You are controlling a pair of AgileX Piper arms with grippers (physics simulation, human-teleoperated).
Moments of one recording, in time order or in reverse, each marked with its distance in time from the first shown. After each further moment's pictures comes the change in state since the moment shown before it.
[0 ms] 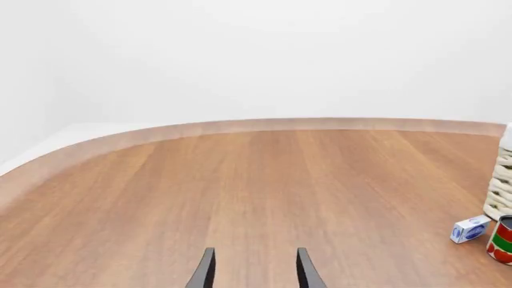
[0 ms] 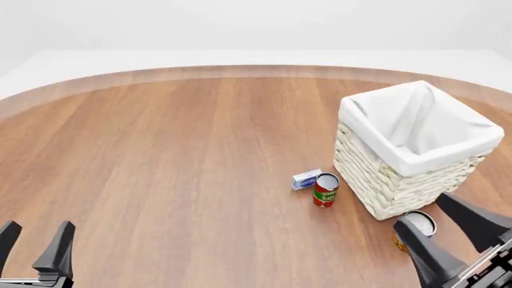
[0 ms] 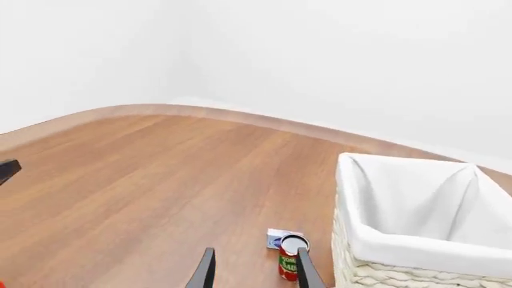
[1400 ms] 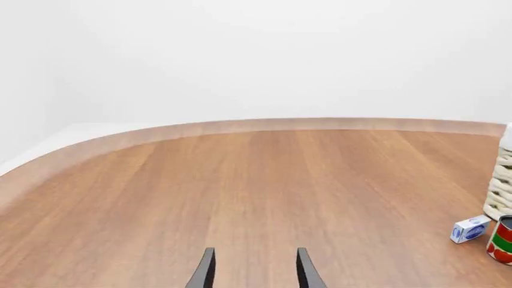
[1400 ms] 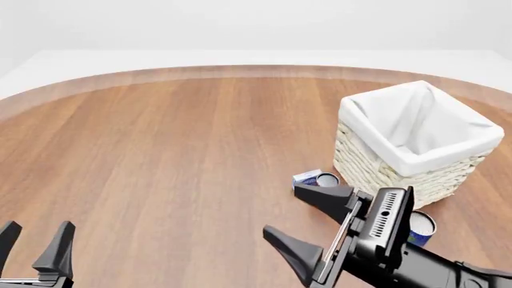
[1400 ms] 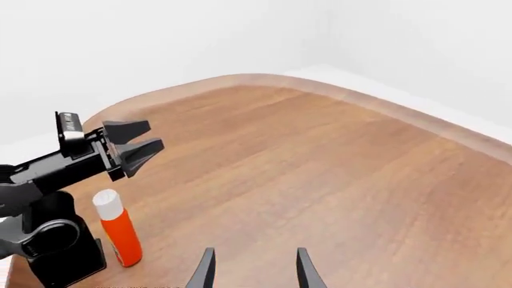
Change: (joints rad) left arm 0.000 0.000 0.000 0.000 0.000; right arm 0.469 0.721 -0.187 -0.406 0.027
